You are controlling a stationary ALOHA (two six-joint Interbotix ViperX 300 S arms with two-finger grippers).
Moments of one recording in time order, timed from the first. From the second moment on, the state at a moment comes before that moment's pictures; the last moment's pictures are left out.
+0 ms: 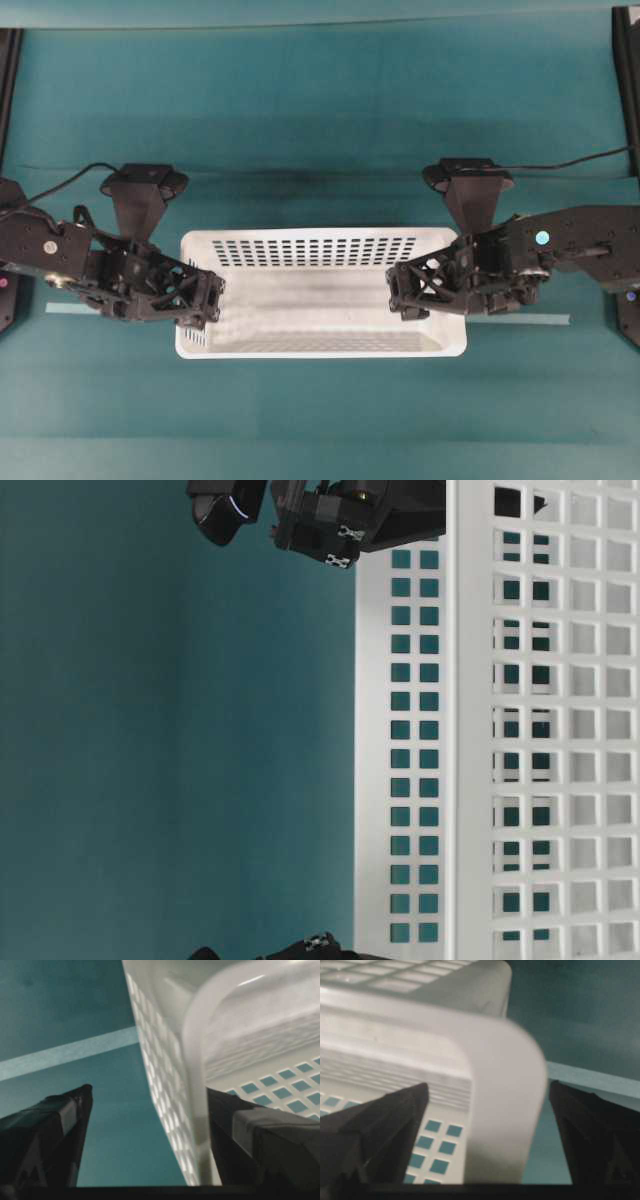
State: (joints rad) left arm -0.09 -0.16 0.76 0.03 0.56 -1.50; right arm 0.04 -0.06 0.68 0.04 0.66 1.46
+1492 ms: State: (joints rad) left arm -0.09 -0.75 0.85 0.03 0.60 -1.33; right arm -0.02 -0.60 0.76 0.01 0.48 1.21
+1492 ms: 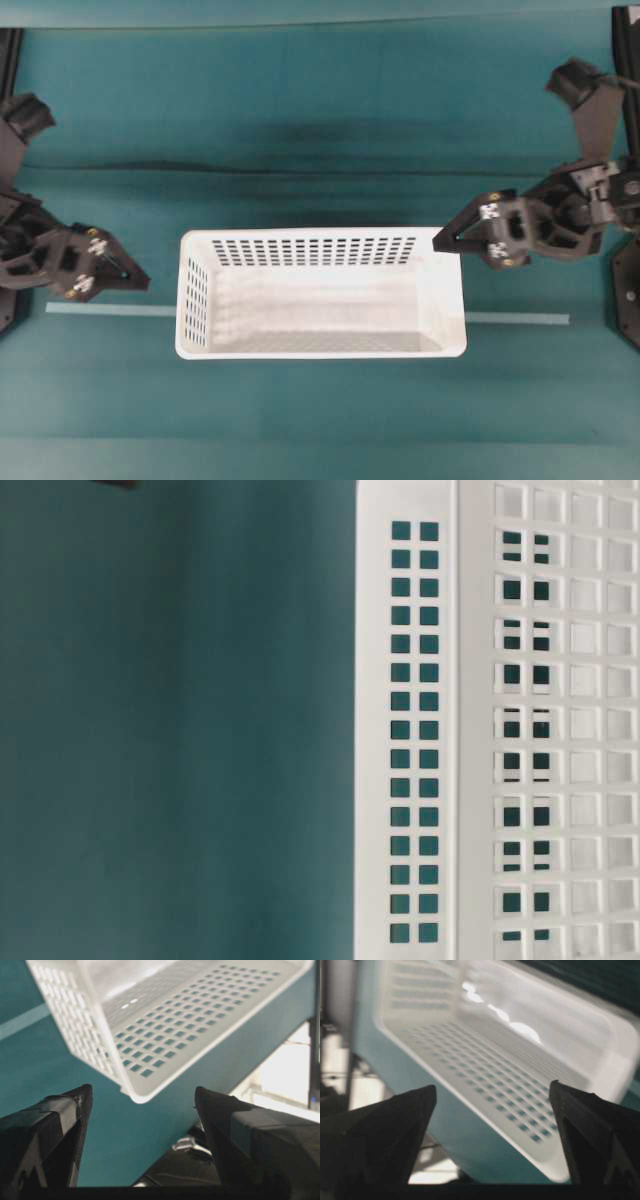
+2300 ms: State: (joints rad) left arm -0.08 -0.93 0.87 0.03 0.40 -0.51; right arm -0.03 -0.82 0.89 -0.09 0.15 0.52
